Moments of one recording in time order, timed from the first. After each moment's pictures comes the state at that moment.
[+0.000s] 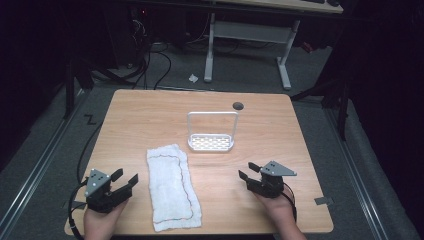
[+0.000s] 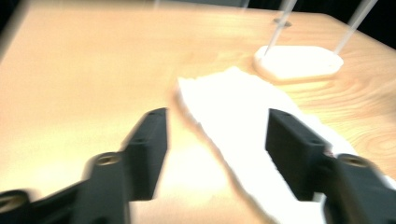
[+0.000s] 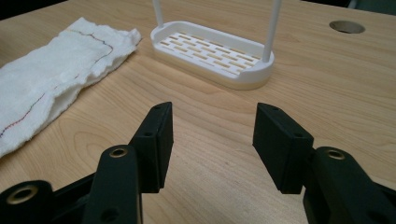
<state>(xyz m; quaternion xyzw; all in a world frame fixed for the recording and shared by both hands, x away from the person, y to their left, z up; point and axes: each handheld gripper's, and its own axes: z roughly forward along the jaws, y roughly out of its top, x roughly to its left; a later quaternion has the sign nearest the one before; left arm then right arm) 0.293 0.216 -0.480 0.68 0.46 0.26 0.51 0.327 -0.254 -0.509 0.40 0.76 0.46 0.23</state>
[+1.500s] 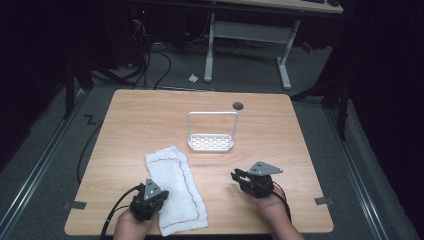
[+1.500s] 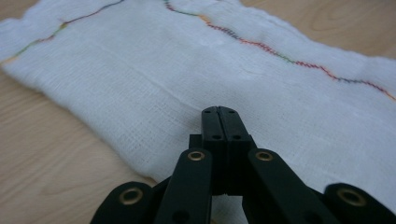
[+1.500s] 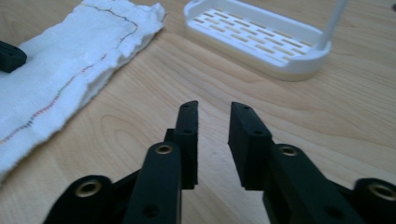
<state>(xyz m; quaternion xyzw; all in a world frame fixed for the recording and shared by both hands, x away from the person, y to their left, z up) 0.290 0.123 -0.529 0.84 0.38 0.16 0.36 0.330 -0.217 -0.513 0.36 0.80 0.44 0.17</state>
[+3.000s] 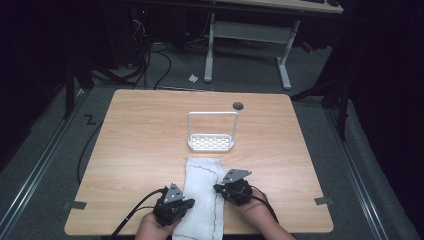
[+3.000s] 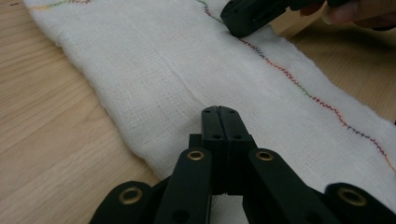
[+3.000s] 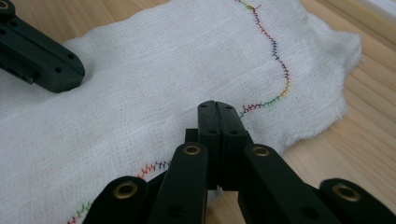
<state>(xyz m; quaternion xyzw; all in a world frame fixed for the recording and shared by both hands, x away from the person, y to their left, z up) 0.293 0.072 -0.536 0.84 0.33 0.06 0.42 0.328 -0.176 -0.527 0.32 0.87 0.35 0.12</state>
